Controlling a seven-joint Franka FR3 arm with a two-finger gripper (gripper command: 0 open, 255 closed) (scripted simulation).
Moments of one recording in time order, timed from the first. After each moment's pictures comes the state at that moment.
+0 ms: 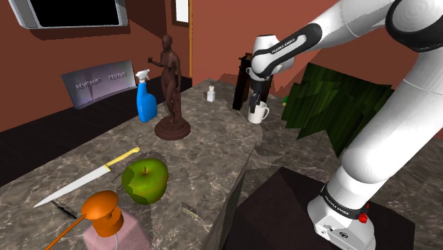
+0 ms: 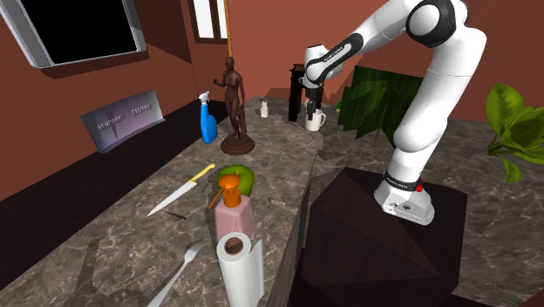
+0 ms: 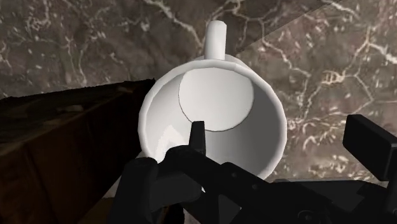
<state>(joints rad) -0.16 -0.04 -0.03 -2.29 -0.11 2.23 -0.48</state>
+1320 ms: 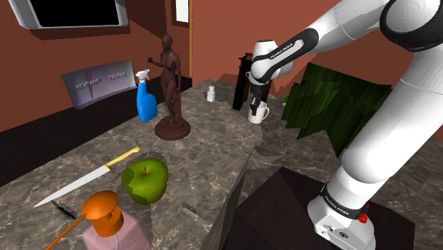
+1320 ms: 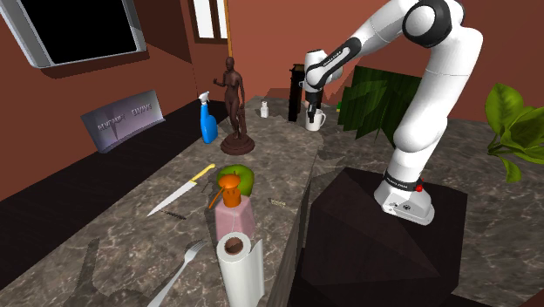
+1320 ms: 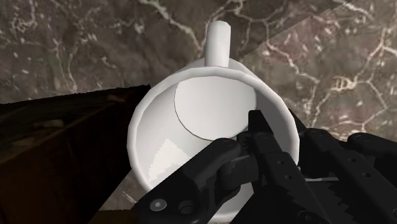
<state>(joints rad) -0.16 -0.02 -0.04 -2.32 -0.11 2.28 -0.48</state>
